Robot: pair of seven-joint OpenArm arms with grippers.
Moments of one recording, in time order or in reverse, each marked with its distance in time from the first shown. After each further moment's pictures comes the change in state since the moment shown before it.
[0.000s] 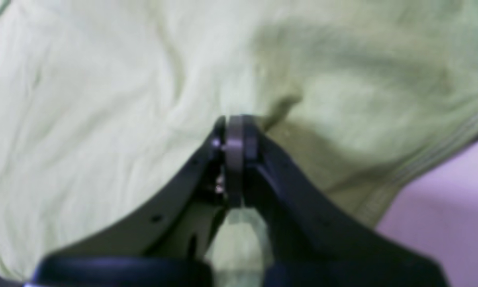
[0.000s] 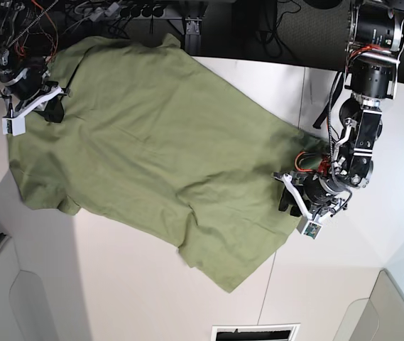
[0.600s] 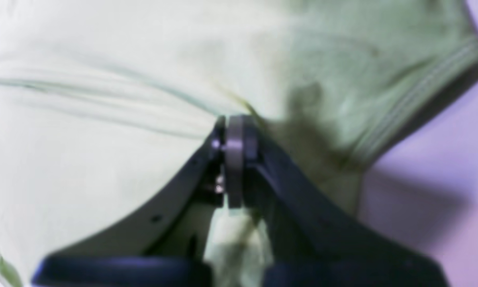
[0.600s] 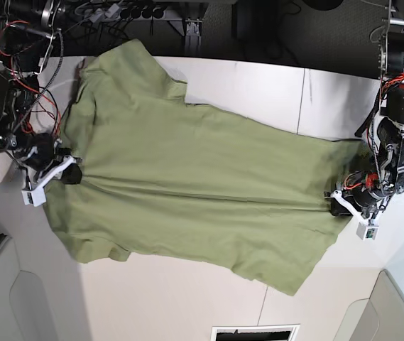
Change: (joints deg) left arm -6.7 -8.9 -0.4 -19.2 -11.5 -2.9 4.7; right arm 25.2 5.7 -12.3 -25.3 -3.3 0.2 1.8
